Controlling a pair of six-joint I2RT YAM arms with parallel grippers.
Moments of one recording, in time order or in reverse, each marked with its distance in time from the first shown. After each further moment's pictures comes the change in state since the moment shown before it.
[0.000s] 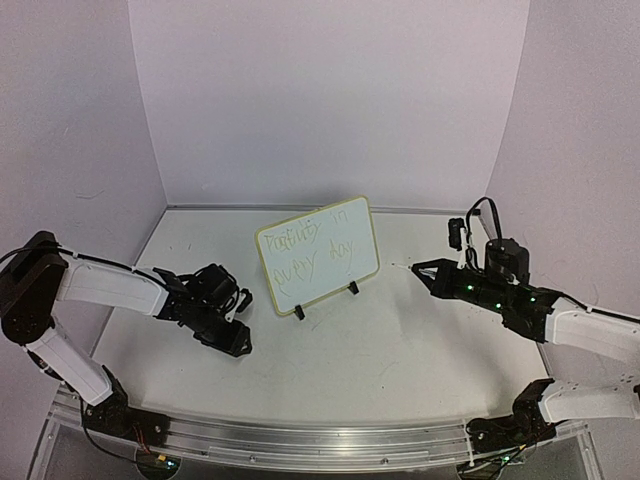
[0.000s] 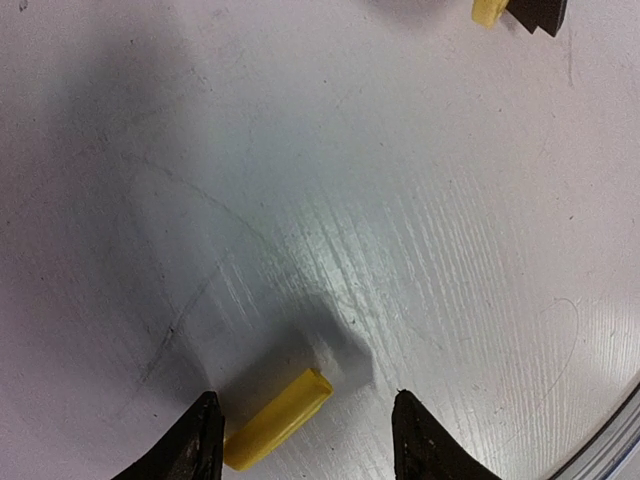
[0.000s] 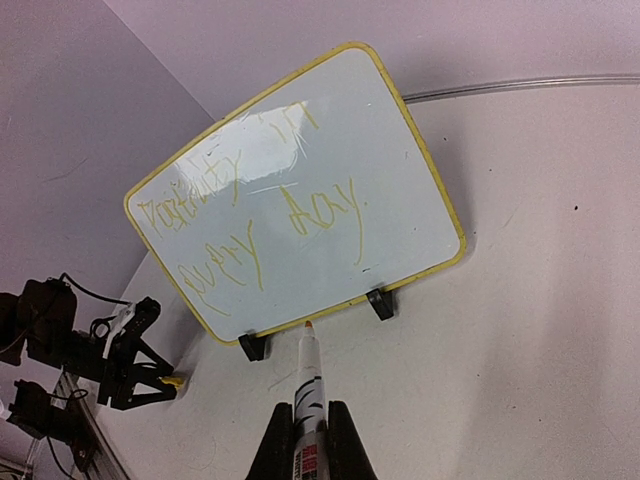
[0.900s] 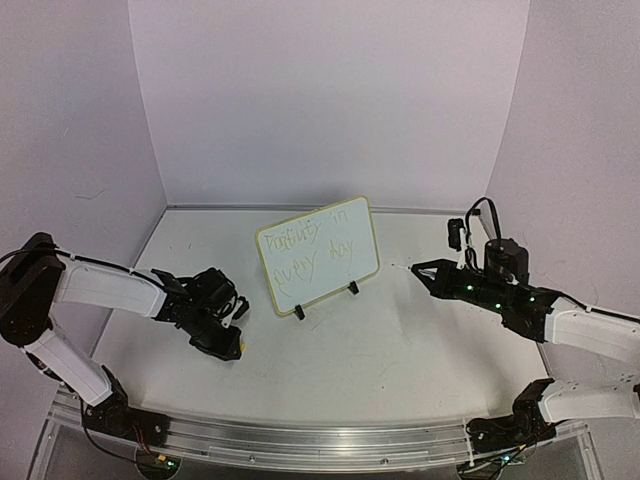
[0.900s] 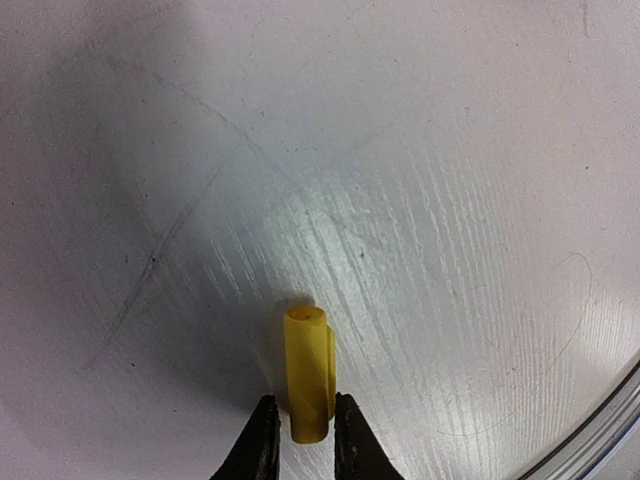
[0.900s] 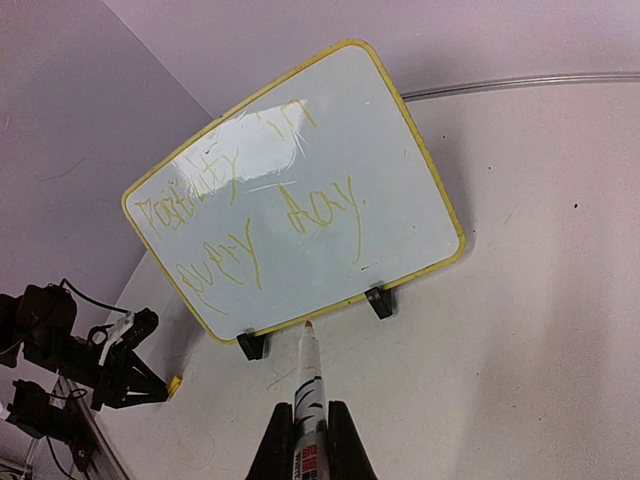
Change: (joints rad) left arm -0.006 -0.015 -0.013 -0.075 0.044 -0.027; right arm 0.000 0.005 0.000 0.000 0.000 0.000
